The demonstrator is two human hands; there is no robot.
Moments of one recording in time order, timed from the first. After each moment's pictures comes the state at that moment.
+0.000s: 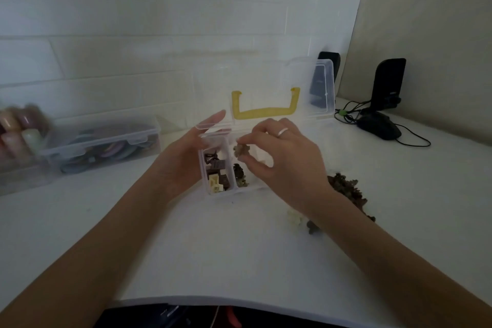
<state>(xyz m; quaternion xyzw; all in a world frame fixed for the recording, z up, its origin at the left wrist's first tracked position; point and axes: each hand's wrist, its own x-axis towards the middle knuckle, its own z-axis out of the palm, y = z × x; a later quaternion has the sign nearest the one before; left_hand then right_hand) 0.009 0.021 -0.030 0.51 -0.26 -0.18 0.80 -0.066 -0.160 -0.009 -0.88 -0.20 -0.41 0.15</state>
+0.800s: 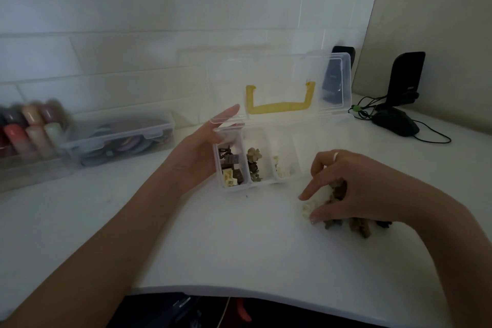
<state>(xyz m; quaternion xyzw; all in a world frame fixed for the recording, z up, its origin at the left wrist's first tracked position) 0.013 0.027 -0.033 0.50 -0.26 -0.20 0.80 -0.098 -0.226 0.002 -0.97 -0.22 -0.01 0.14</state>
